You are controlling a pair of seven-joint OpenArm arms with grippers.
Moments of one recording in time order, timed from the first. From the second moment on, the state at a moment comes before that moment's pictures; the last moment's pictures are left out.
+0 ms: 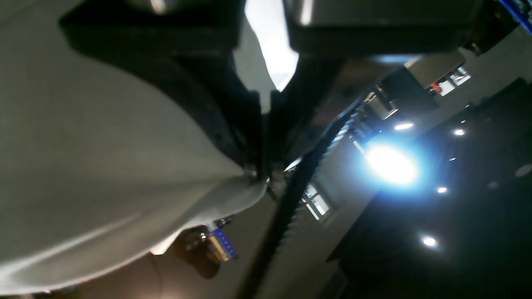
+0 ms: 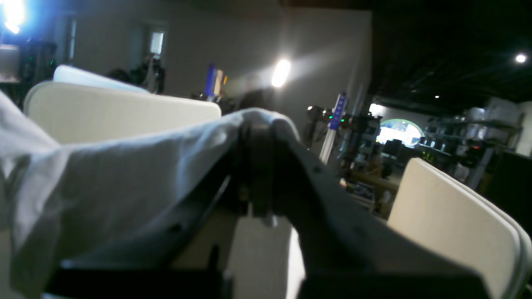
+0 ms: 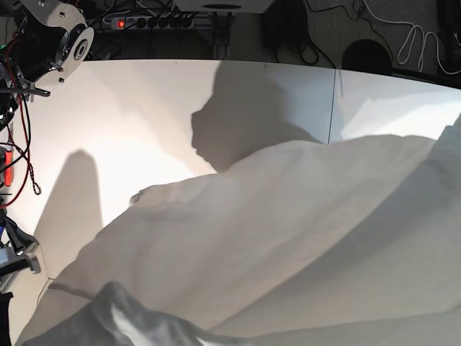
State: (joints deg) left arm 6.9 -40.8 -57.4 131.3 -21.3 -17.7 35.6; right arm 19.5 10.0 24.6 133.4 41.2 29.5 -45.1
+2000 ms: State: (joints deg) left arm -4.4 -43.2 -50.7 126.8 -21.3 -17.9 33.2; right arm 25.4 15.0 23.1 133.6 34.7 26.2 -41.8
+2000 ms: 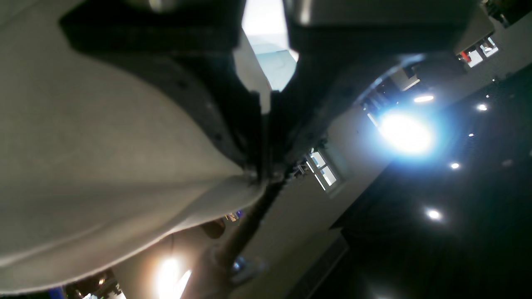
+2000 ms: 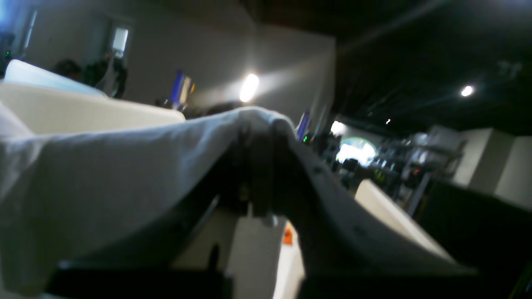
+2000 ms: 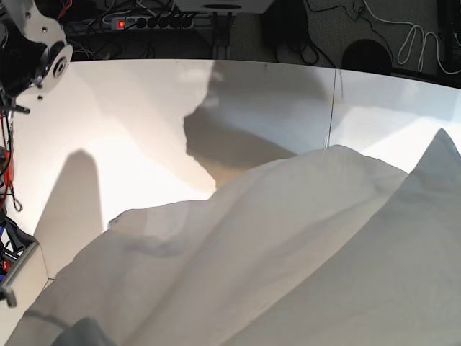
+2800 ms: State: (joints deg) left arm -4.2 -38.3 -50.6 123.9 -23.2 -18.1 33.8; right arm 26.9 14.6 22.0 118.1 36.9 27.9 -43.9
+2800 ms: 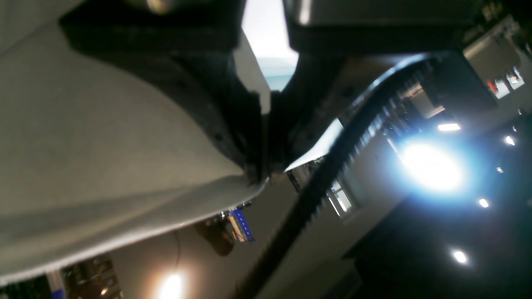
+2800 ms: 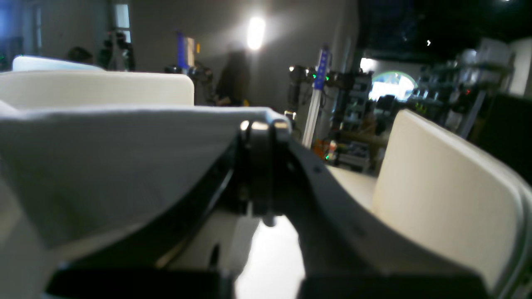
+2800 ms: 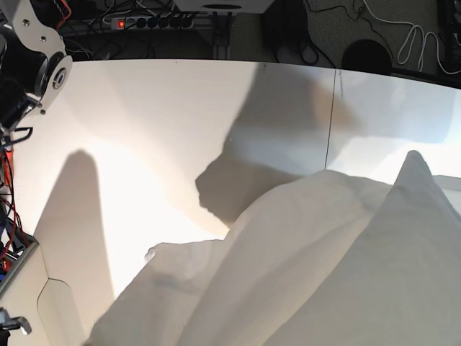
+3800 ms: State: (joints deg) left arm -1.0 -34.1 -50.7 131.4 -29.6 -21.5 39.3; right arm 4.3 14.6 42.9 133.5 45.1 28.2 -46.1
